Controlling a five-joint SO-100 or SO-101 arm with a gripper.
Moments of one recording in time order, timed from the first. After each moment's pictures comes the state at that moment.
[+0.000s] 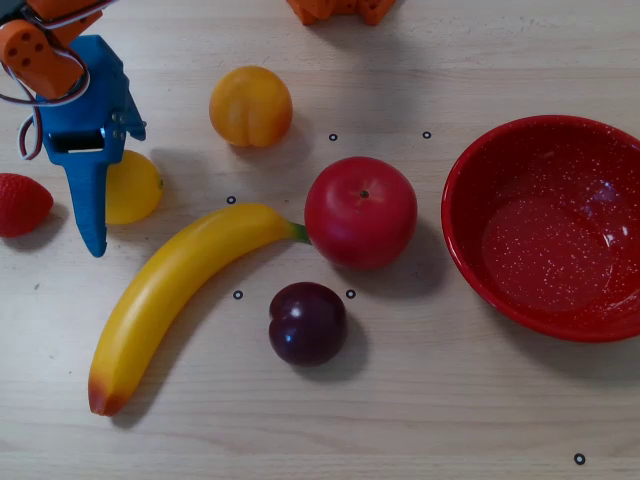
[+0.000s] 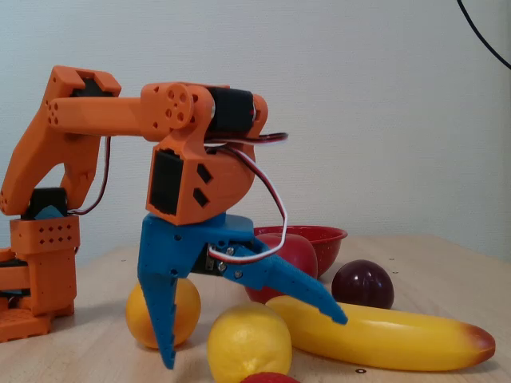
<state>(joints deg) -42.8 44.3 47.1 98.9 48.6</state>
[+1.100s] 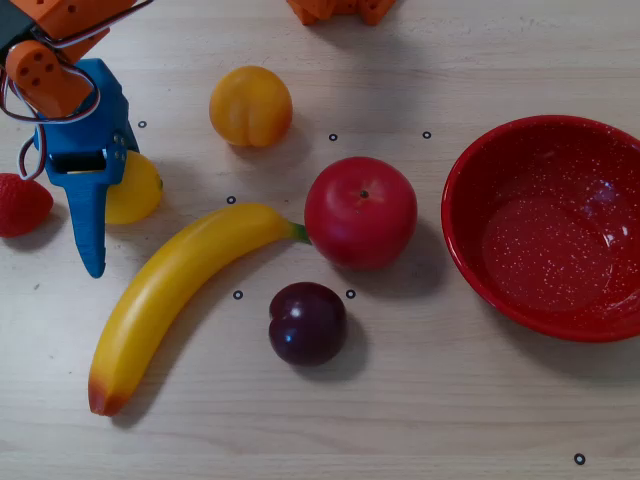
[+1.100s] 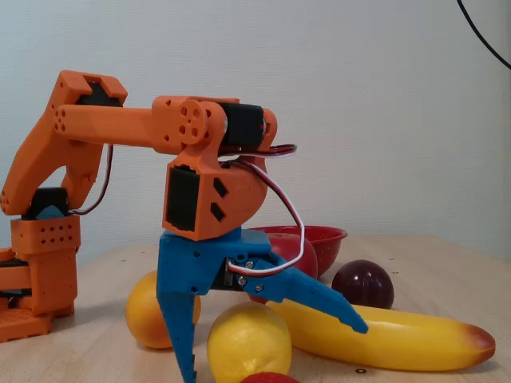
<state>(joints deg) -41.4 41.5 45.9 93.9 49.4</state>
